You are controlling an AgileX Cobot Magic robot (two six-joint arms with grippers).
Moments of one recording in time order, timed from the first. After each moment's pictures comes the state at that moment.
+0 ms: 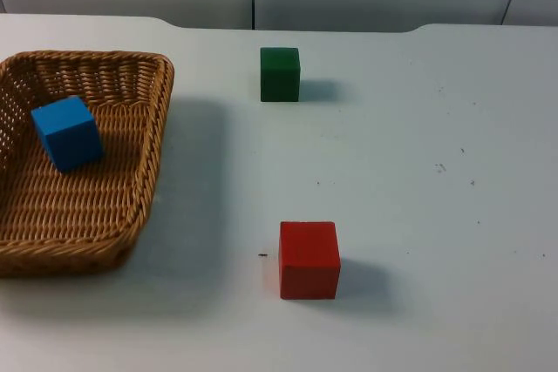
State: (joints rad) right arm 0.89 0.34 -0.55 -0.17 0.85 0.11; left arm 0.02 0.00 -0.52 -0.07 1.09 0.02
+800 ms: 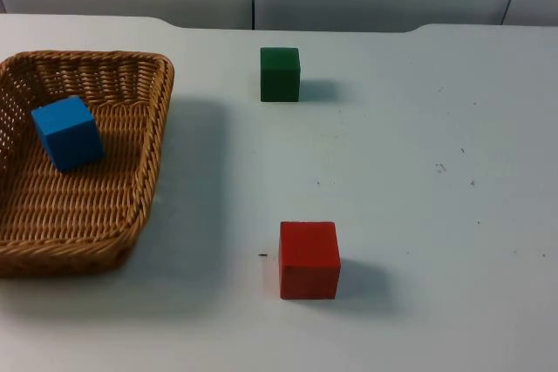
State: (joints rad) right arm 0.89 0.09 -0.53 -0.17 0.95 0.10; left arm 0.01 0.00 -0.52 -0.07 1.09 0.04
